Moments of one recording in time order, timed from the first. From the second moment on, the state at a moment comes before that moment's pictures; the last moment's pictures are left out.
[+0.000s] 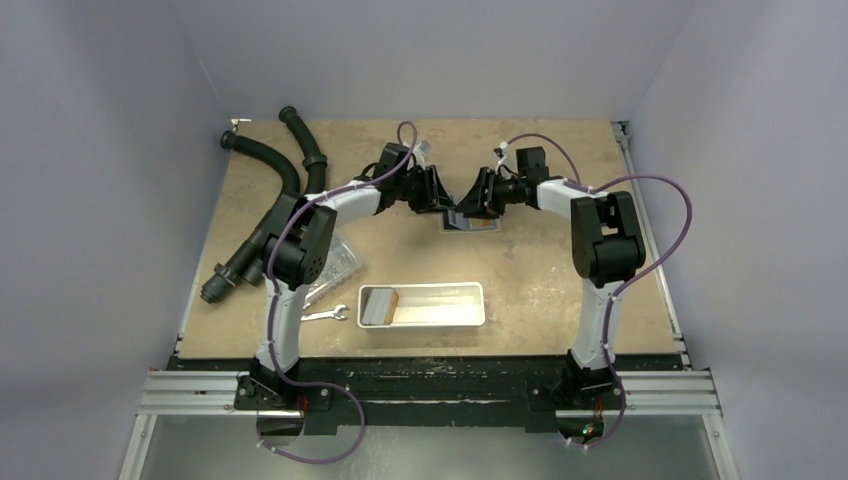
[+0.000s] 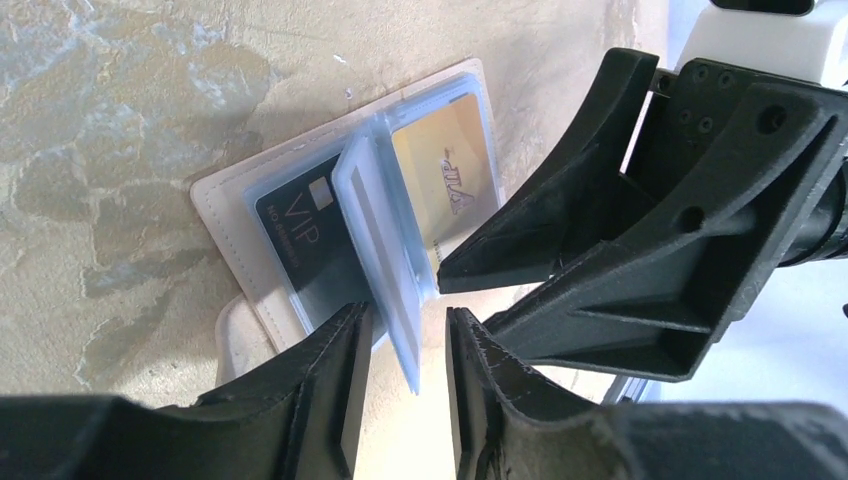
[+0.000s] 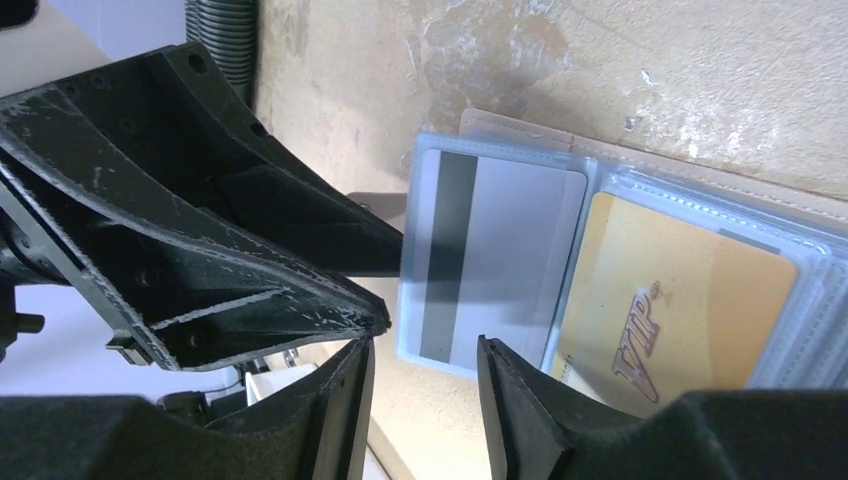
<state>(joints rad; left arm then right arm) -0.48 2.18 1.53 -0.01 0.52 -0.70 0.18 2.08 1.34 -0.12 -0.83 0.51</state>
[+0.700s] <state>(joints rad) -0.47 2.18 1.51 0.09 0.57 -0.76 0.22 1.99 1.36 -0.23 -0.50 0.43</state>
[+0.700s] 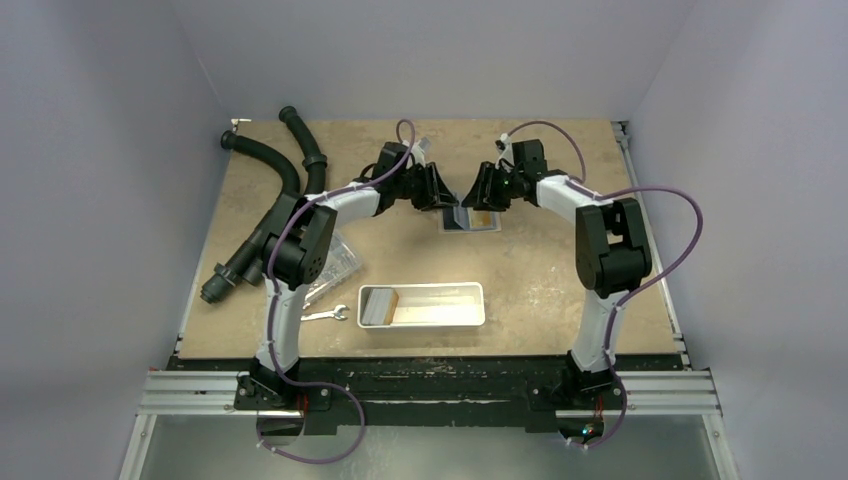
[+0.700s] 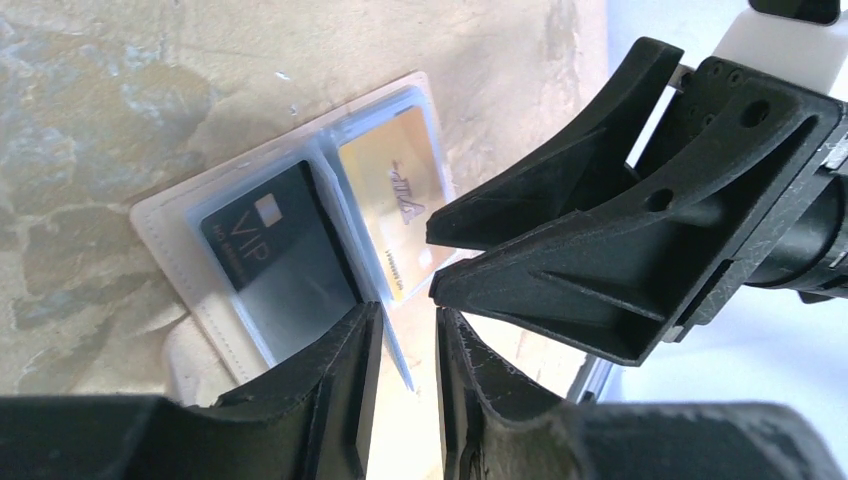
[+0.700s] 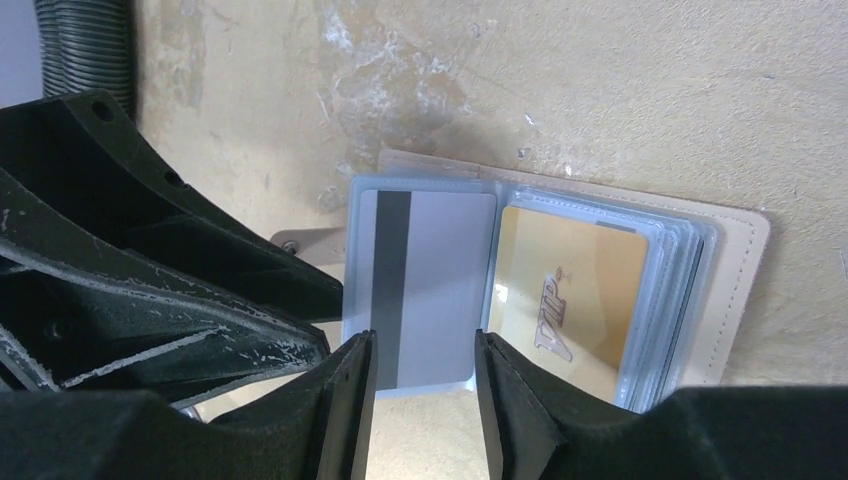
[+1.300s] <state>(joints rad) -0.49 2.21 1.52 0.14 0.60 -0.81 0.21 1.97 1.26 -0.15 -0.62 0.43</state>
